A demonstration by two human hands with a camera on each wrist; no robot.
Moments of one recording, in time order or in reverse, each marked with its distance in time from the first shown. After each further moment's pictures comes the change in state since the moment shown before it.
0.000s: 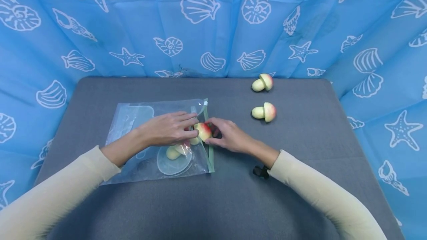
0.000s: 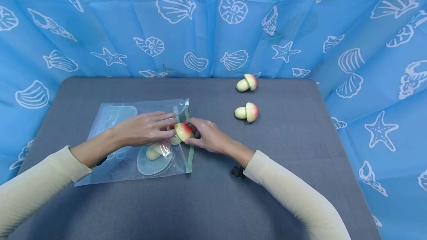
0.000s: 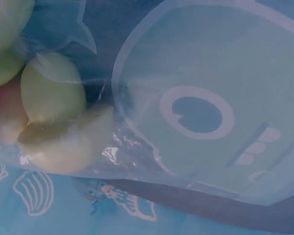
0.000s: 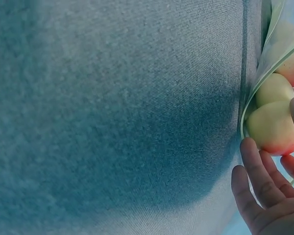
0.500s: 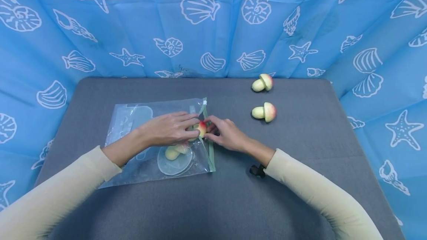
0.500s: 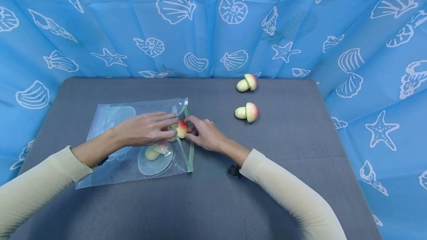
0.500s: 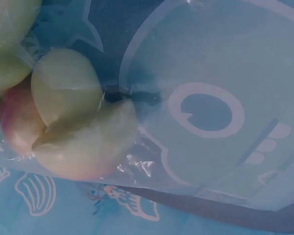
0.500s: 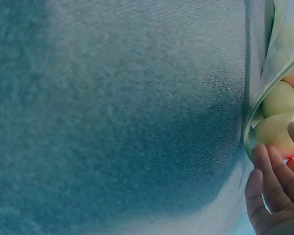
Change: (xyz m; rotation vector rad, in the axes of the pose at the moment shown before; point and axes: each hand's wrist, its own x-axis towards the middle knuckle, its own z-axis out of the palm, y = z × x) left_hand 0.001 0.000 -0.002 -0.005 -0.015 0.003; right_hand 0.008 -0.003 0.004 0.041 0.032 0.045
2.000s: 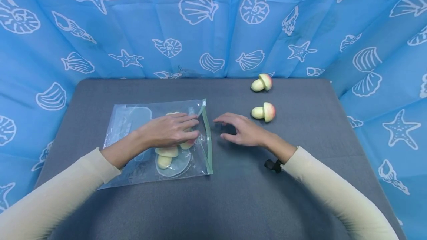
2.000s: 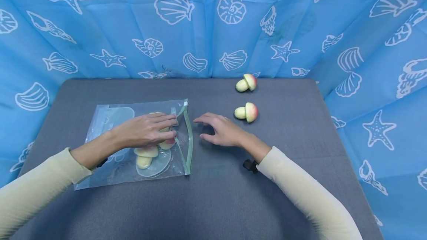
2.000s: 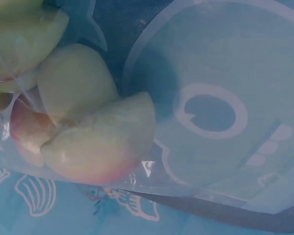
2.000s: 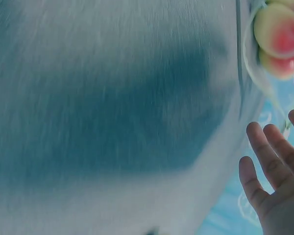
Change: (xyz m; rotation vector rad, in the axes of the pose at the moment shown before) left_hand 0.000 0.003 -0.001 0.032 0.027 -0.003; right_hand -0.023 0.018 -0.047 -0.076 -0.099 -0.105
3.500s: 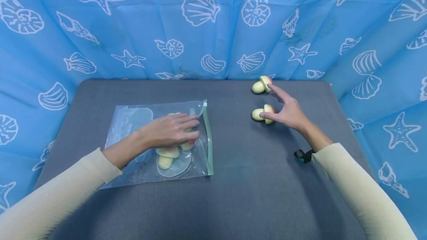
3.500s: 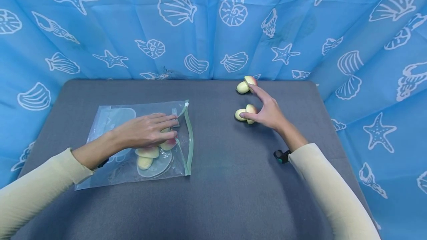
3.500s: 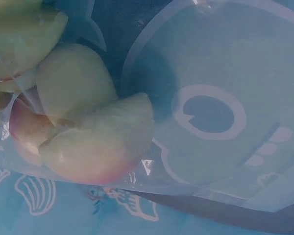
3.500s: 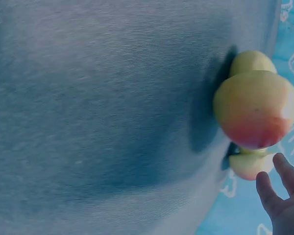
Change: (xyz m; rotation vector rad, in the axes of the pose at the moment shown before) left_hand -0.003 0.001 0.004 0.010 0.043 0.008; right_hand -0.063 0.072 -0.077 0.010 0.426 0.328
